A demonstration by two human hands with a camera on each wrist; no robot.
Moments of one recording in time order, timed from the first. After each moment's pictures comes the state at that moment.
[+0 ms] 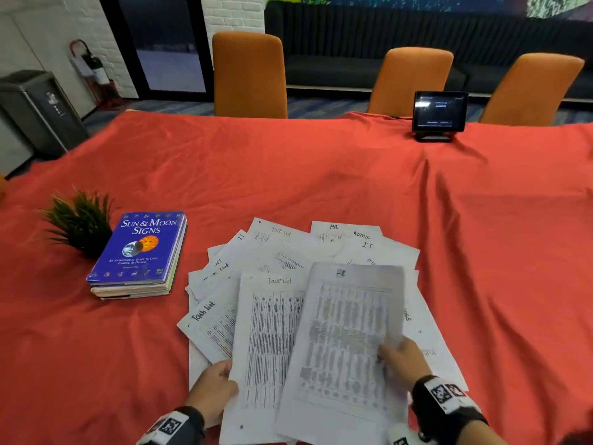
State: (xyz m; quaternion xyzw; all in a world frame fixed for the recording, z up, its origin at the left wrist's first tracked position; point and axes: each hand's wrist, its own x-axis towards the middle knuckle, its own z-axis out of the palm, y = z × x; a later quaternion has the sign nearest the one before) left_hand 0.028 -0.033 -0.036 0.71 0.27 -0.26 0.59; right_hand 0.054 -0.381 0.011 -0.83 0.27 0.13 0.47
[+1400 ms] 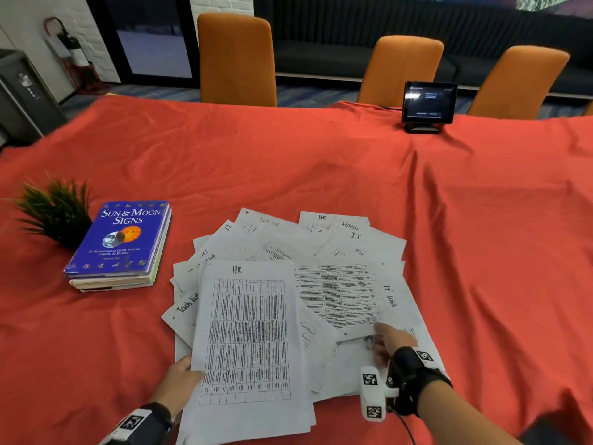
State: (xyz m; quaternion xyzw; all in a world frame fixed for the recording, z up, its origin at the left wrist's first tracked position) left_hand 0.022 -0.001 -0.056 0.71 0.30 -0.22 0.59; right_hand 0.082 -0.409 -0.046 -0.64 0.50 0.09 0.57
